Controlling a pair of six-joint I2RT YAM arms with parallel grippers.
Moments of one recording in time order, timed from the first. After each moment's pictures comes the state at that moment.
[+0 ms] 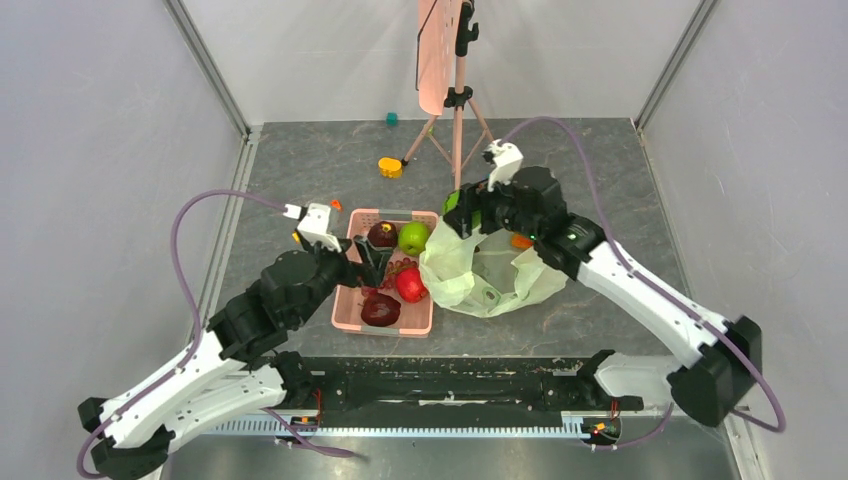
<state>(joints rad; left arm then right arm) -0.92 0.66 0.81 -0.40 -0.43 -0.41 0.64 1.19 1.06 -0.23 -0.07 0.26</state>
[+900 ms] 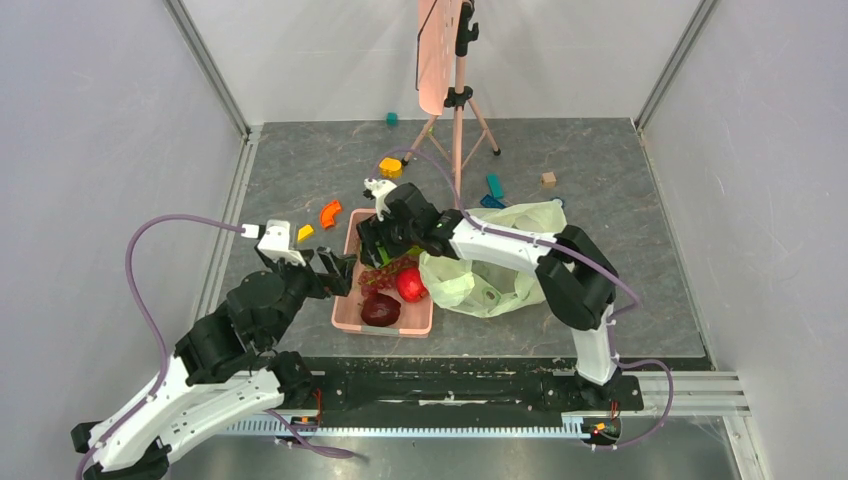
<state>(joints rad) -0.92 0.45 0.81 -0.62 -0.60 -0.41 0.91 1.96 1.48 -0.17 -0.14 0.27</state>
